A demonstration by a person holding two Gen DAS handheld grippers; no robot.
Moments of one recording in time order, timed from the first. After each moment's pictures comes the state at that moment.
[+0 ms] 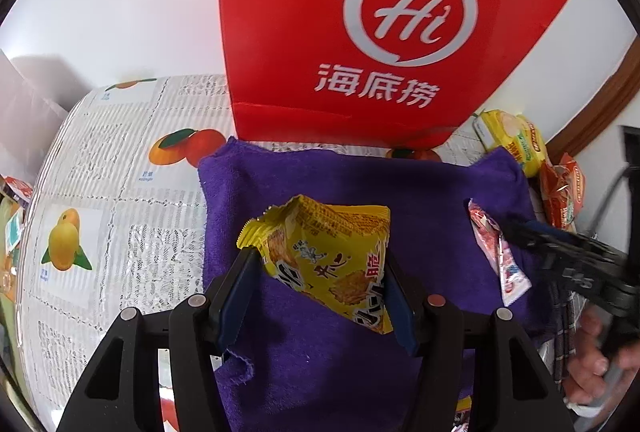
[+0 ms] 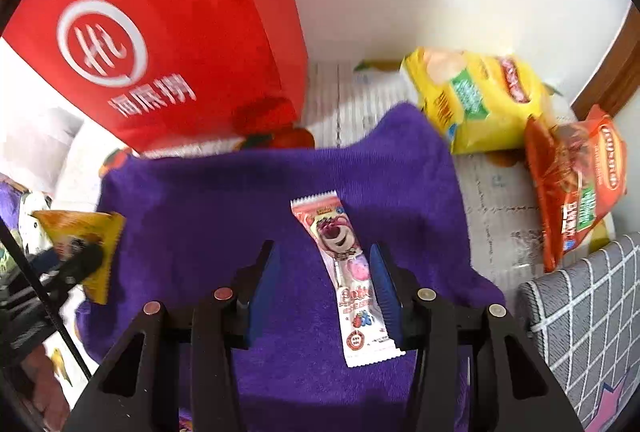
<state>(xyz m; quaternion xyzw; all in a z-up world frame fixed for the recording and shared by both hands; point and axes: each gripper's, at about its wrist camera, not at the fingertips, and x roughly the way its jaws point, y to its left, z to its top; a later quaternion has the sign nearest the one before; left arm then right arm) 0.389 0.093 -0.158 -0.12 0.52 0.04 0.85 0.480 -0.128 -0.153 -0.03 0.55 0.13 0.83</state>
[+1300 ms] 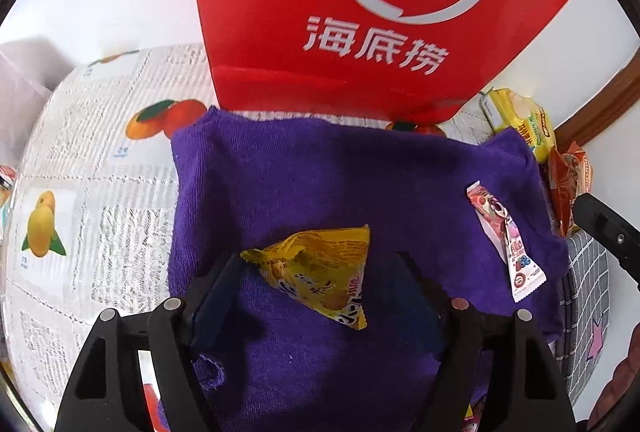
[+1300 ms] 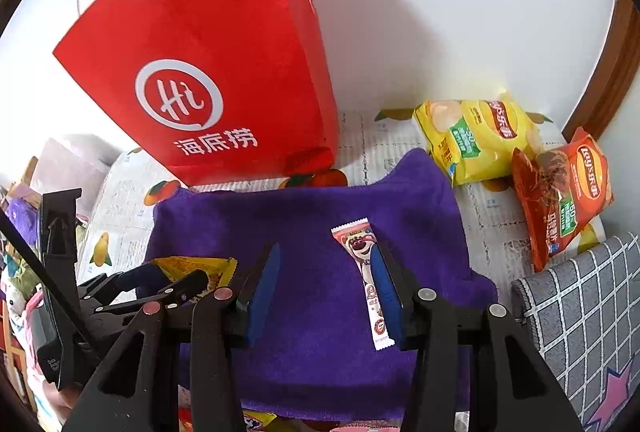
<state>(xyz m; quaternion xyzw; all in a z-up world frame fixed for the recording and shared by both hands) 0.396 0.079 -0.180 -0.12 0.55 0.04 0.83 0.449 -0.120 -0.102 0.00 0.49 0.15 0.86</state>
